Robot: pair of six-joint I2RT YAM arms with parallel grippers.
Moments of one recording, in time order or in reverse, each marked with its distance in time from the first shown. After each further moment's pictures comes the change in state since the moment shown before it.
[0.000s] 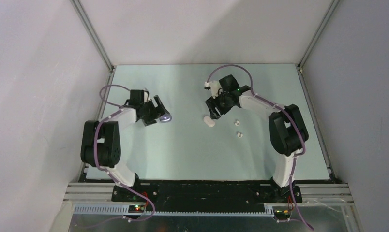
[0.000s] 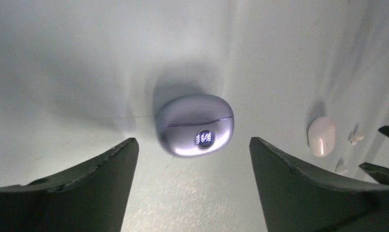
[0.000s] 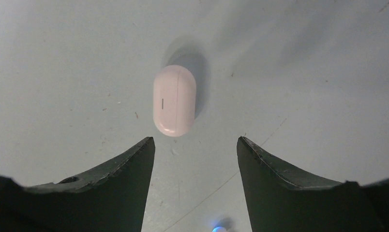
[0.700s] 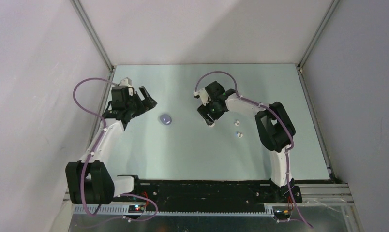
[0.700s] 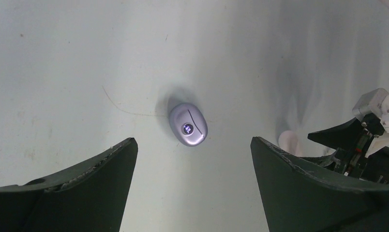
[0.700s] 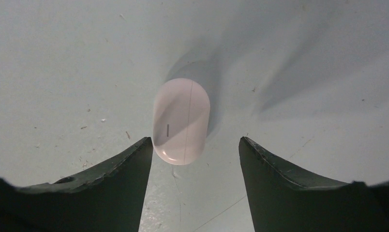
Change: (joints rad) left arm 0.063 -0.435 0.002 -0.140 -0.148 0.075; right arm 0.115 0.138 0.087 -0.052 0.178 -0.017
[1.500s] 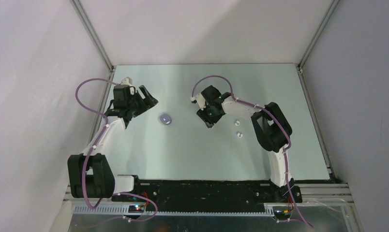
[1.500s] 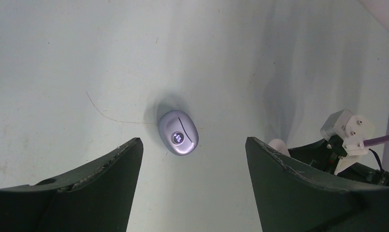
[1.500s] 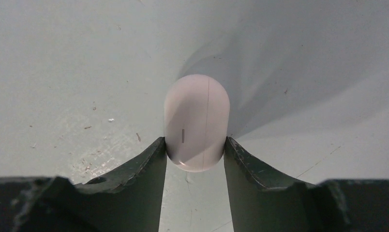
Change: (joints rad) left arm 0.000 0.054 -0.014 0.069 0.023 -0.061; right arm 0.044 0.030 -0.011 -0.010 0.032 -0.008
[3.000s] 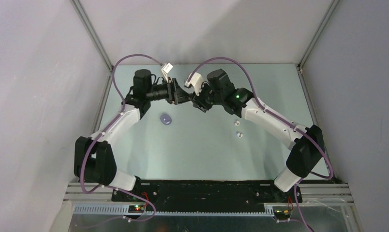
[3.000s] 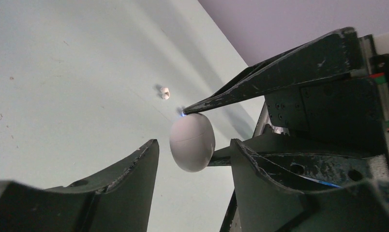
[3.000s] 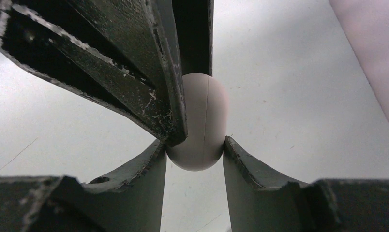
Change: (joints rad) left arm -0.266 0.160 0.195 0.282 0.715 0.100; right arm 0.105 -0.428 0.011 0.146 -0.092 -0.147
